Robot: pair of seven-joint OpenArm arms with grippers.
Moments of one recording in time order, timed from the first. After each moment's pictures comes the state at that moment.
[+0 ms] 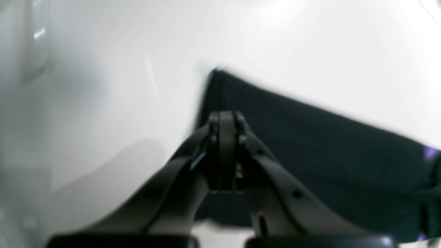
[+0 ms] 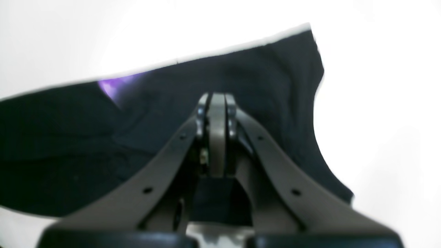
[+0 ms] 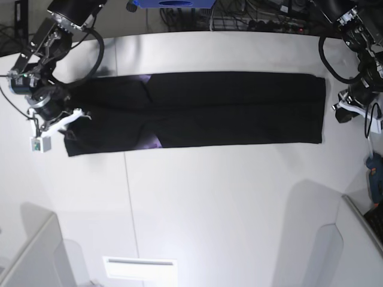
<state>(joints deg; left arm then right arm) 12.3 -16.0 -46.2 99.6 -43.4 -17.9 67.9 -6.1 1.3 33.5 110.0 25.8 25.1 -66.4</state>
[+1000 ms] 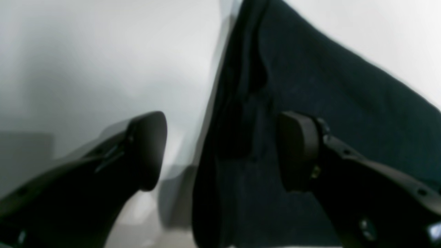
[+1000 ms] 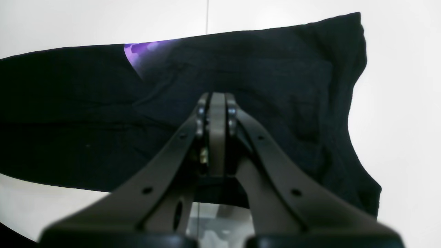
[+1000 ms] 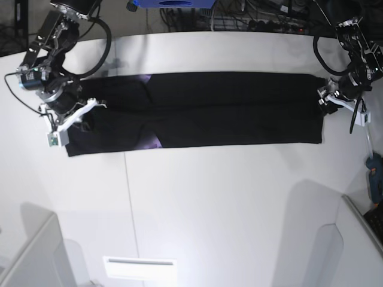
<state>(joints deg) 10.3 -19.4 -38.3 80.1 -43.5 -23.0 57.4 -9.9 1.3 27.2 112.0 25.7 25.0 -66.2</state>
